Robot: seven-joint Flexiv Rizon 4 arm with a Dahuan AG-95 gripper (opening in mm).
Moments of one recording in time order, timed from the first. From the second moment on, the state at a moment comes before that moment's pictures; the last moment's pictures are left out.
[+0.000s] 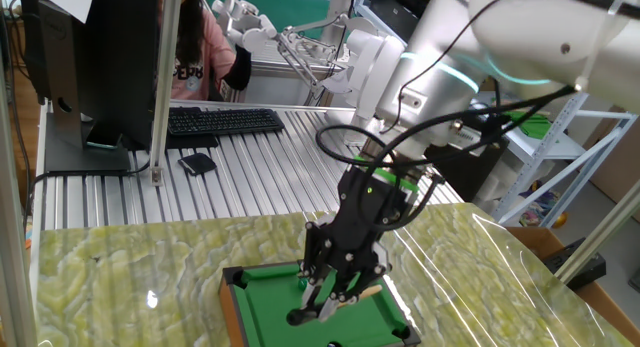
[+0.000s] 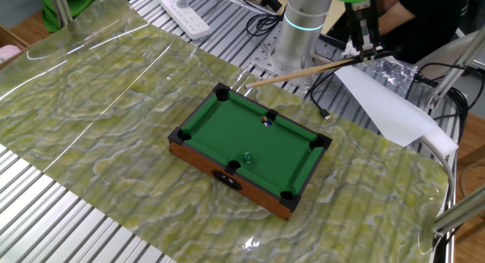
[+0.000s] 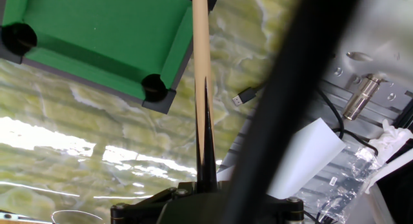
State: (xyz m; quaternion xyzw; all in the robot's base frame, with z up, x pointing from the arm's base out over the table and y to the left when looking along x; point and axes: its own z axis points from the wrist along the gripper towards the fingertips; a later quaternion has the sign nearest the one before) arm 0.270 0.224 0.317 -0.50 -0.83 -0.08 0.24
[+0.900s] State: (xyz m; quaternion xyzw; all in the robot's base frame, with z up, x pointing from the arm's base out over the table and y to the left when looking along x) arm 0.269 0.224 0.320 -0.39 -0.88 -0.09 0.27
